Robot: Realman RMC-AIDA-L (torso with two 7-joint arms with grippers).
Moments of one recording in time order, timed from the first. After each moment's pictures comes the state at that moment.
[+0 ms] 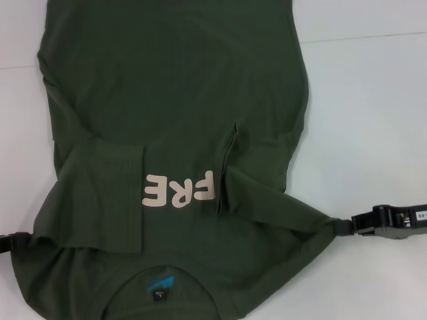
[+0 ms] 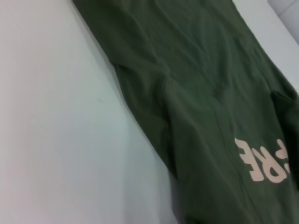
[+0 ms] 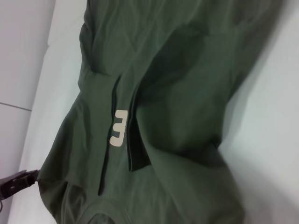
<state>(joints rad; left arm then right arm) -0.46 -2.04 0.30 0.79 2.54 1.61 -1.94 0.42 2.05 -0.49 -0.77 -2.40 -1.70 2.28</state>
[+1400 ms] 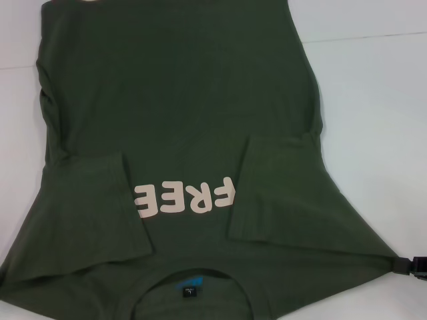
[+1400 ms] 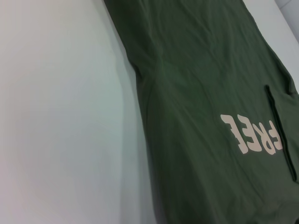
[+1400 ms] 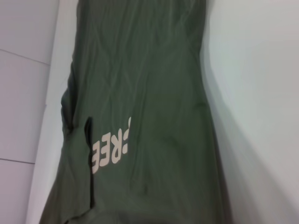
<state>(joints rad) -0.39 -2.02 0.21 0.88 2.62 1.80 -1.95 0.20 2.02 -0.26 -0.69 -2.39 -1.77 2.09</state>
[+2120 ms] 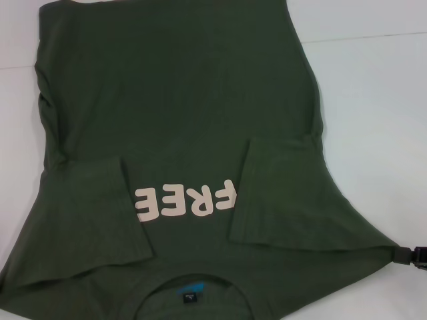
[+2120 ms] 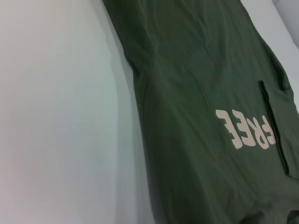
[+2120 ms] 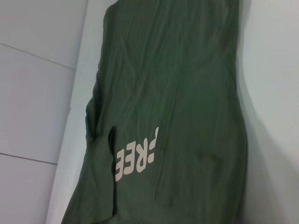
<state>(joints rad) -0.38 -2.02 0.20 0.89 2.63 1.84 -1.95 0.22 2.01 -0.21 -0.69 -2.39 -1.83 2.07</state>
